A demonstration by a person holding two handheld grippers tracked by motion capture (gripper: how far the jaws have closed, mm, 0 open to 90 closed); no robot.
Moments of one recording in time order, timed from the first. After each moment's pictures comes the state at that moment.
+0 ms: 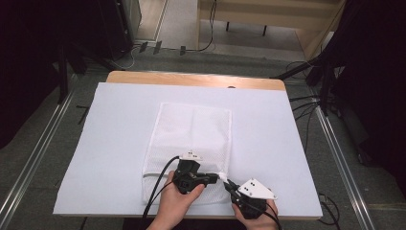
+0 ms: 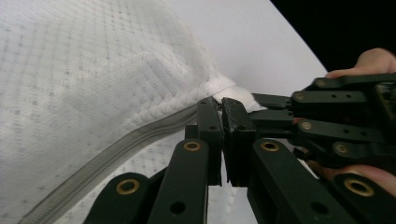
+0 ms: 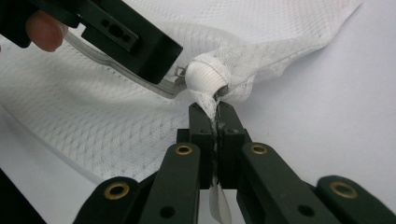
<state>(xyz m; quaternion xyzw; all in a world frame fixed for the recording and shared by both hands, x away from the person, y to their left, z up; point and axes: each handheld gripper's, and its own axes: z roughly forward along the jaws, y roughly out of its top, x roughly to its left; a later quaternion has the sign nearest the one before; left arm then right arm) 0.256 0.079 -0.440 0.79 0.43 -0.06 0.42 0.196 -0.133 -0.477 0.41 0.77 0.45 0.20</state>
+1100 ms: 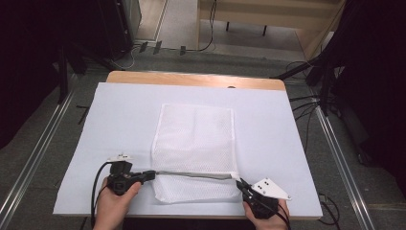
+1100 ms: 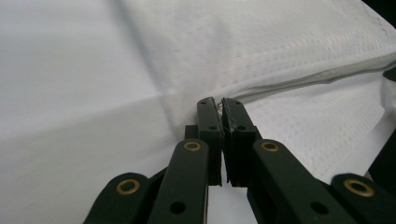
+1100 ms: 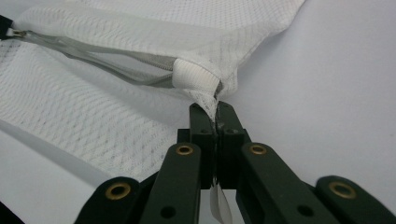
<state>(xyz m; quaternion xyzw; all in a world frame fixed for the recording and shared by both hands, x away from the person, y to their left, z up) 0.241 0.256 -0.456 0.73 0.56 -0.01 0.40 0.194 -0.159 -0.471 0.46 0.74 0.44 0.21</state>
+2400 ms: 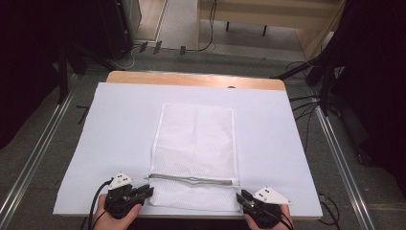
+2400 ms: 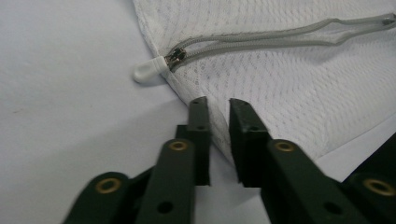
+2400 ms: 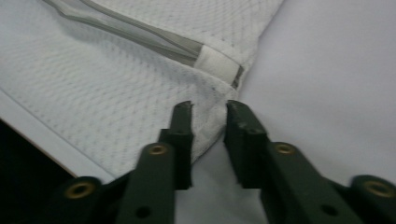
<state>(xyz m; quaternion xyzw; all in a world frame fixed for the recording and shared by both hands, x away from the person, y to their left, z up) 0.192 0.236 -0.465 0.76 0.53 0.07 0.37 0.179 -0.170 -0.487 0.47 0.77 0.39 0.16</state>
